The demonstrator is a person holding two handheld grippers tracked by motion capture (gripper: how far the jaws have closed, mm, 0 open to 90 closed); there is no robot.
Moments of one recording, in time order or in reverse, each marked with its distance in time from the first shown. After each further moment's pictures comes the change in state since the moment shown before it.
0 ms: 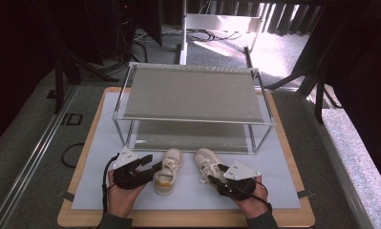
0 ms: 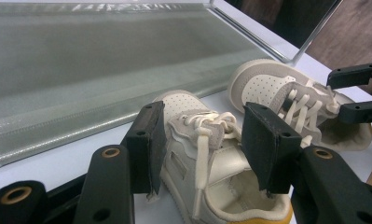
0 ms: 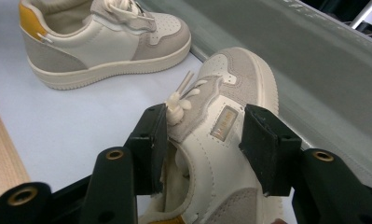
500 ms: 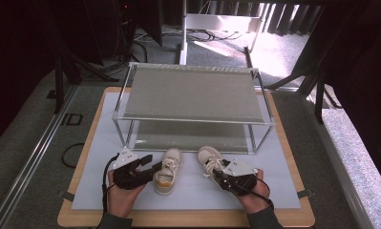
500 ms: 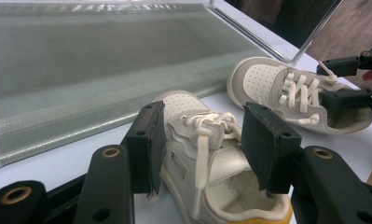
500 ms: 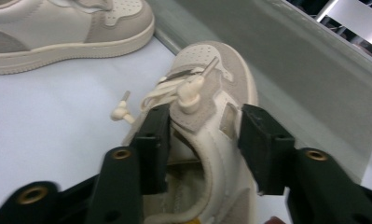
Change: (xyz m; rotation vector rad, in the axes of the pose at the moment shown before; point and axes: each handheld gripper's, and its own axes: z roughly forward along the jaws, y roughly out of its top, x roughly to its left) left arm 0.000 0.000 0.000 0.002 -0.001 0.000; right arm -0.010 0.000 0.006 0.059 -0.117 -0.032
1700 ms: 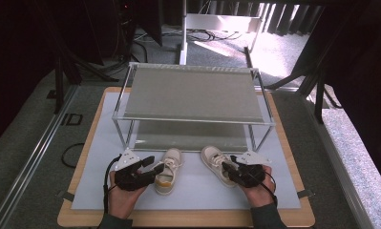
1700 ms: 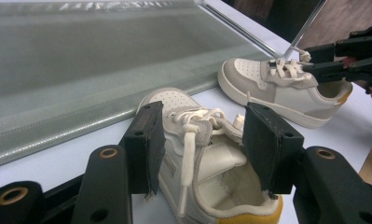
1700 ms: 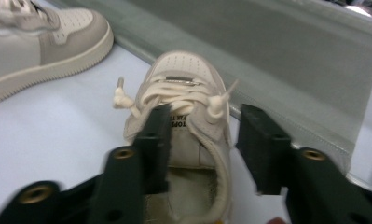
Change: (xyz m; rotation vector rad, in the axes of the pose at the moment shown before) left arm -0.005 -0.001 0.000 0.003 -0.019 0.031; right arm -0.032 -0.014 0.003 -0.022 0.002 0.226
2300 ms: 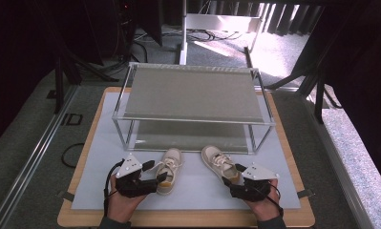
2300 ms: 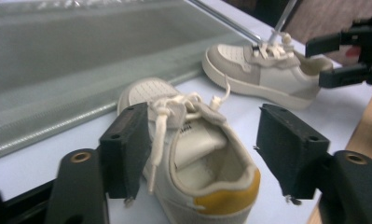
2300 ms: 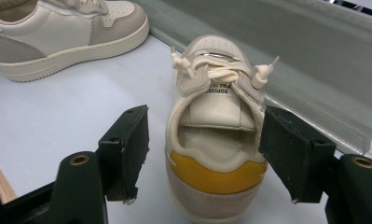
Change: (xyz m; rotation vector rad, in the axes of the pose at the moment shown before) left arm -0.011 -0.010 -0.003 0.027 -0.040 0.067; right arm 0.012 -0.025 -0.023 -0.045 0.067 -0.045
